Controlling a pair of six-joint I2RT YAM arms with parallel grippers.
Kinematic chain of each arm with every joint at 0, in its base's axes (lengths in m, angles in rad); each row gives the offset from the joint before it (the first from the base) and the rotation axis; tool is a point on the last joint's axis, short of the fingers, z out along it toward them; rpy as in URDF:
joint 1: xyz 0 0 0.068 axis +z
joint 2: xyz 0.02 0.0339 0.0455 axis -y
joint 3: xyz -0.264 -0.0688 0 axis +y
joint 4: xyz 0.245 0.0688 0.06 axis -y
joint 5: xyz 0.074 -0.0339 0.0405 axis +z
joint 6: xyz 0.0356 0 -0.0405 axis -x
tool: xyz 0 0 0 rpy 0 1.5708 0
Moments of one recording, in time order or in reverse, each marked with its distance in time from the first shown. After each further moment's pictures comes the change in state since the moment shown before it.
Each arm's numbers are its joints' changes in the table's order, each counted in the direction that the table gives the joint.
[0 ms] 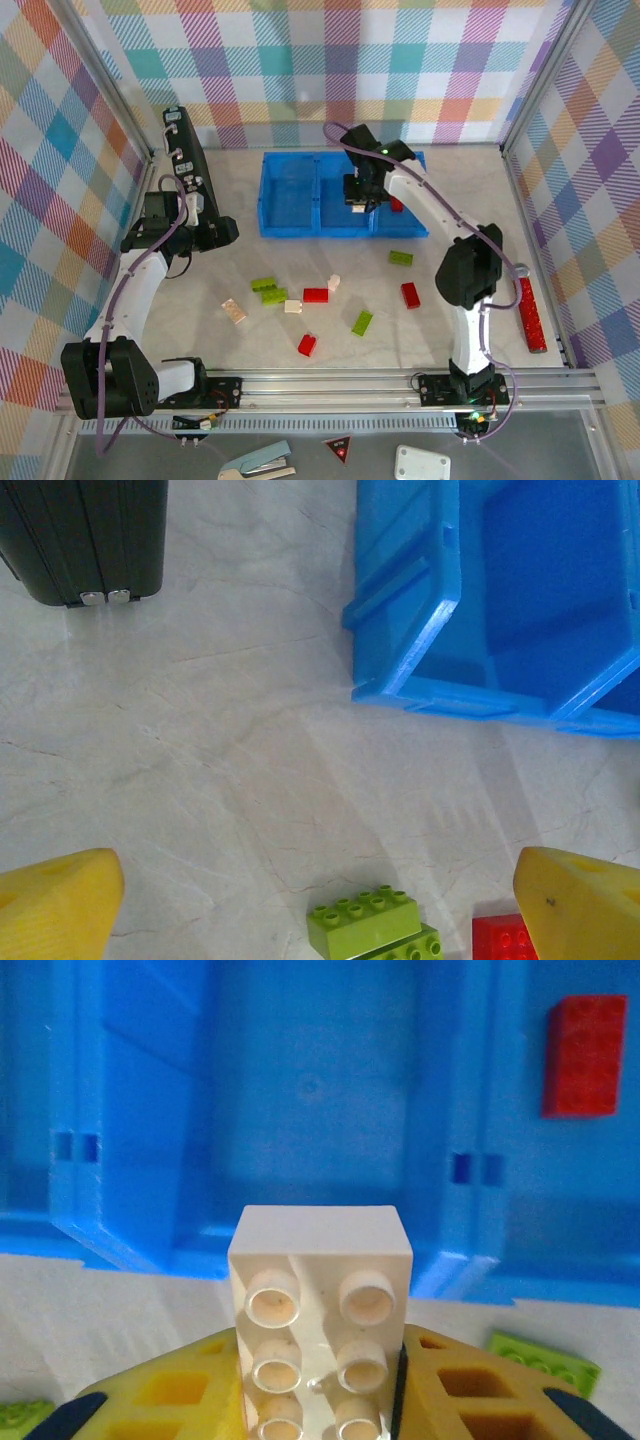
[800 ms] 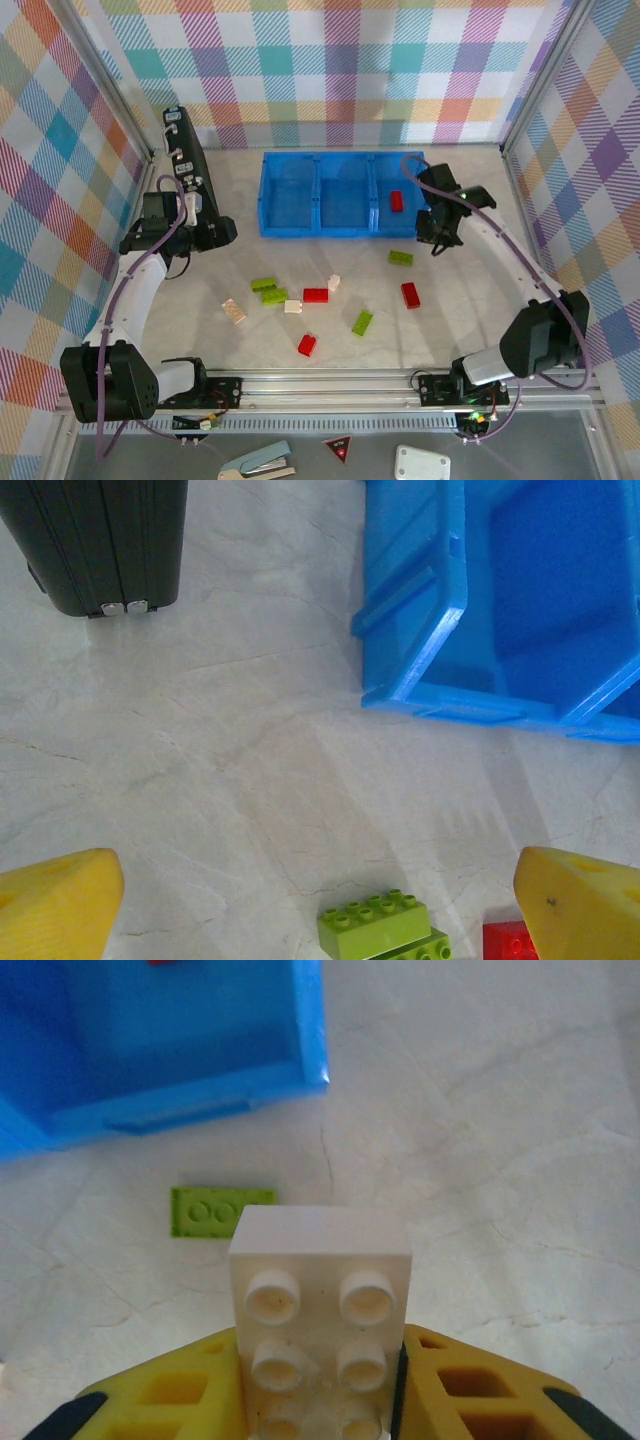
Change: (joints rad) left arm 0.000 0.017 0.000 -0.001 0.026 -0.008; right arm -0.231 0.587 0.708 0.064 -0.118 0.013
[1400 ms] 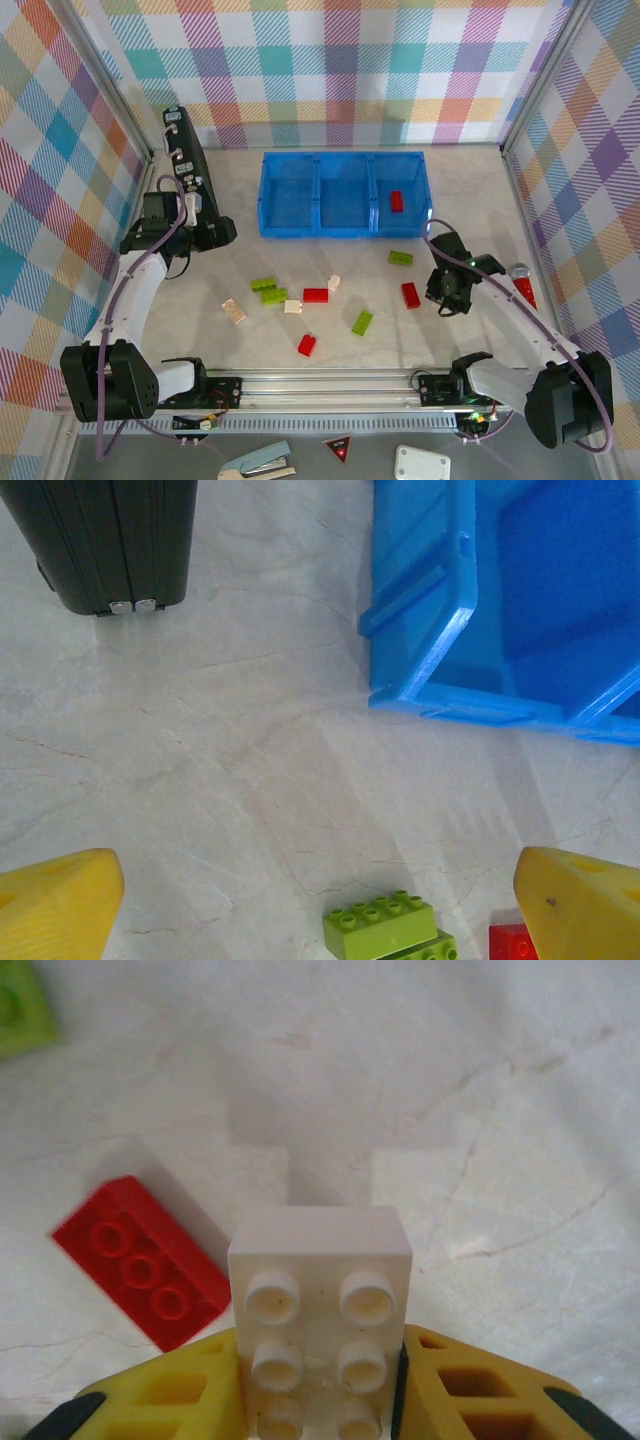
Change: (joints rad) left arm 0.000 -0.003 0.000 -0.002 0.011 -0.001; right arm 0.000 0.376 0.591 0.112 0.056 -0.300
